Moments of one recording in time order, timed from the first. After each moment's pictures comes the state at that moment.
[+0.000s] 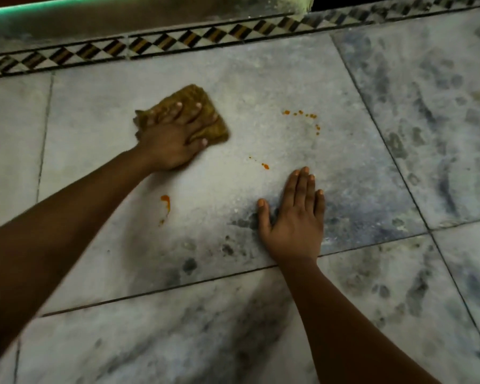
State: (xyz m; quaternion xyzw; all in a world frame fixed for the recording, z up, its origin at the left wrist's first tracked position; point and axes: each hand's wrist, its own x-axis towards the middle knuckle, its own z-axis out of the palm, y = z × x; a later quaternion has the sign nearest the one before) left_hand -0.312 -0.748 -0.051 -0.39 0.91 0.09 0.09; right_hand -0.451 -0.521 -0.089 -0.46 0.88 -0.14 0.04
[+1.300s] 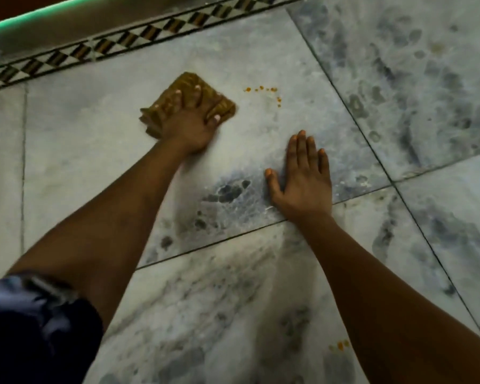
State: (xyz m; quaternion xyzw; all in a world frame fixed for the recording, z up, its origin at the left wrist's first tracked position) left_hand -0.405 -0.685 -0.044 -0.48 0.86 0.12 0.09; right_hand -0.520 -0.490 -0.089 -0.50 0.85 -0.12 0.05
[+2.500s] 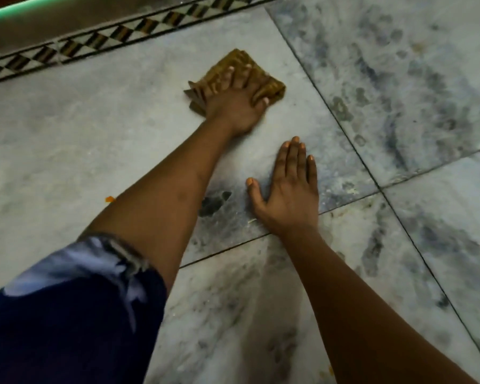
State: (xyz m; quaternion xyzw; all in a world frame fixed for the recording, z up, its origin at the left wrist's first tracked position) left_hand -0.518 -0.678 -0.055 -0.38 0.92 0.12 0.06; right_hand -0.517 -0.491 -0.089 -0.46 0.87 -0.14 0.04
